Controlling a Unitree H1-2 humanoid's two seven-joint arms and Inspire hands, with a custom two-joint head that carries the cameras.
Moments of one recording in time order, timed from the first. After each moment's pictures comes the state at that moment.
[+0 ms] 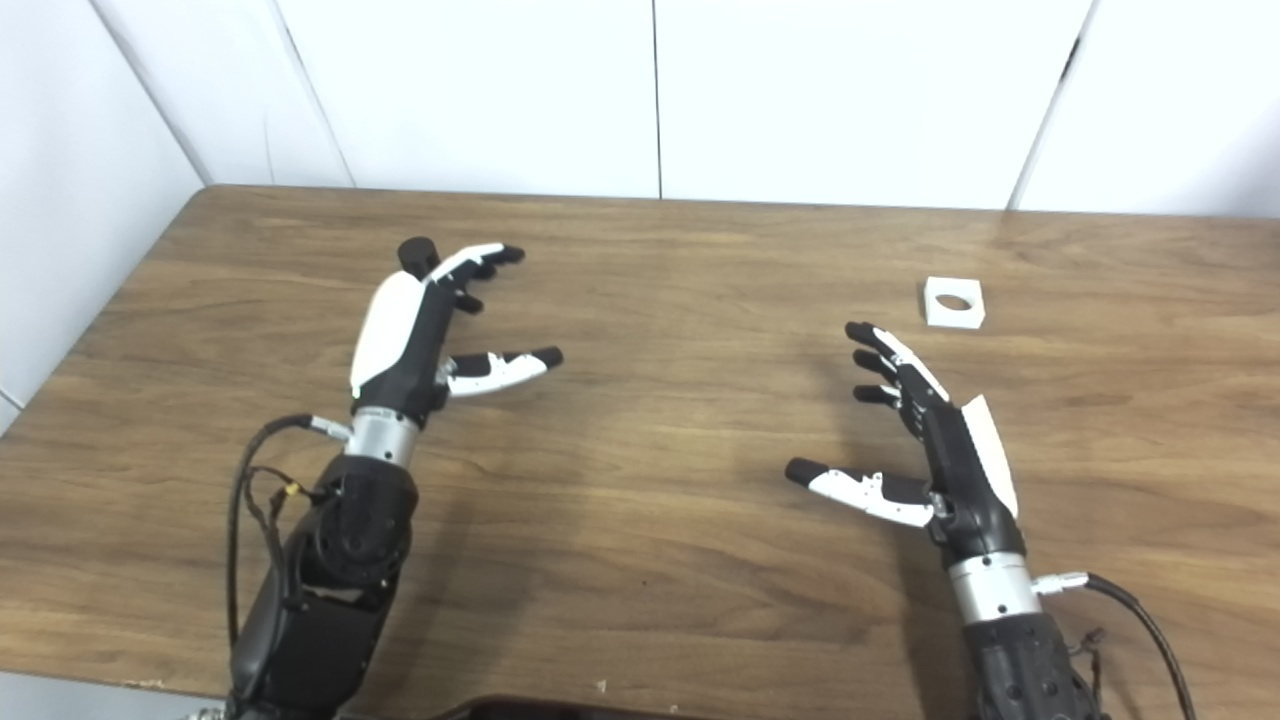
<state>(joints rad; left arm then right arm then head) -0.18 0.16 -0.06 -0.09 0.69 0.10 0.11 -0.01 -0.16 0.08 -0.13 -0.22 -0.13 0.04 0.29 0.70</state>
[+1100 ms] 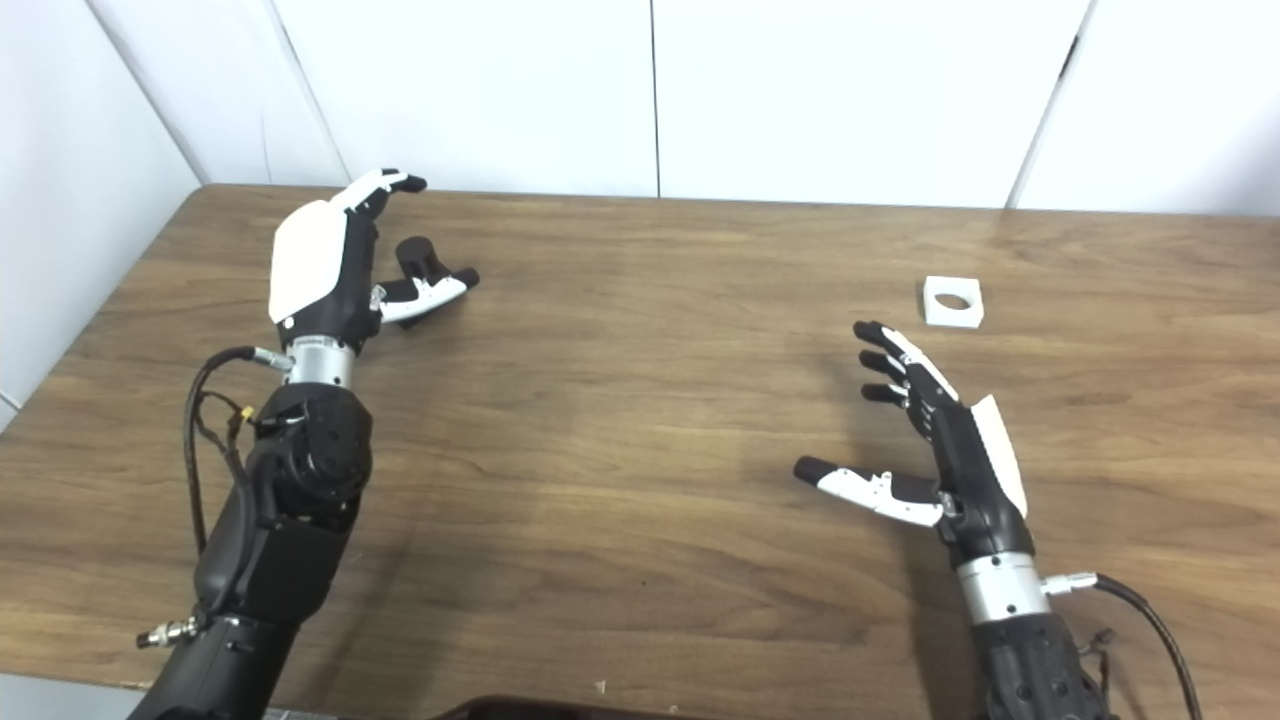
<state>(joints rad) -0.32 0.26 -0.03 0.02 0.81 0.24 0.22 -0.01 -0.16 0.06 -0.12 -0.21 -0.13 0.05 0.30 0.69</state>
